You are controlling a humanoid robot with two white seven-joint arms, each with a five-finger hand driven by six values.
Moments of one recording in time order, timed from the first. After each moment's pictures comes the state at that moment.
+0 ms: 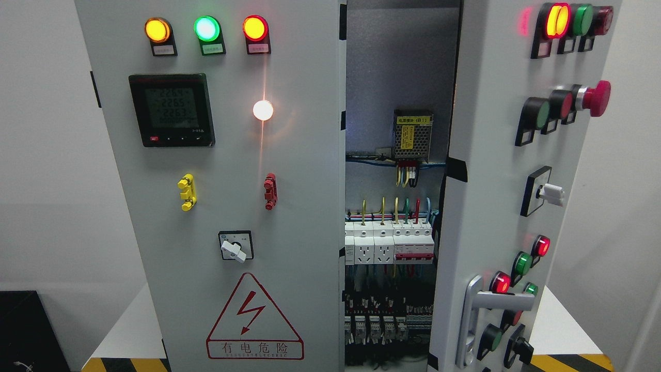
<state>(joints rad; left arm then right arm) 0.00 -0.10 -0.10 0.05 0.05 -0.07 0.09 0.10 0.12 0.16 -0.08 -0.09 0.00 0.12</state>
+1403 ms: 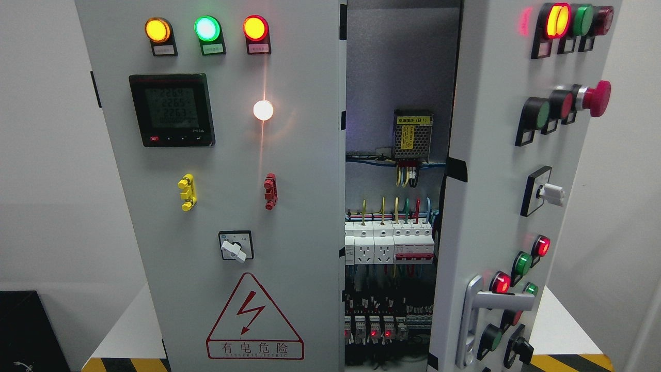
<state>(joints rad) 0.27 -0.04 -0.16 -0.63 0.06 -0.05 0.09 0.10 0.12 0.16 -0.08 -0.09 0.00 0.12</state>
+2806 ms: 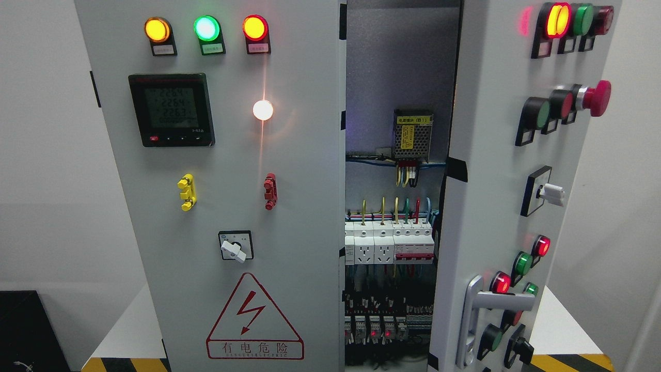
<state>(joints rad) 0.21 0.37 -0.48 -1.78 0.38 -0.04 0.09 0.10 0.12 0.16 -0.08 -0.09 0.00 0.12</state>
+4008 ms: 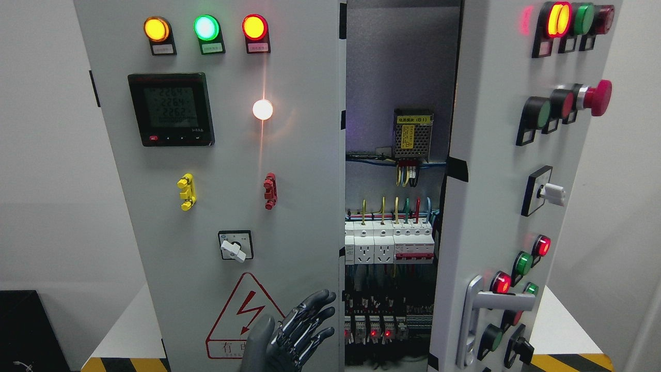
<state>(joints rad) -0.47 0.51 -0.66 -2.00 0.87 -0.05 0.09 0.10 0.12 0.16 -0.08 -0.09 0.00 0.12</state>
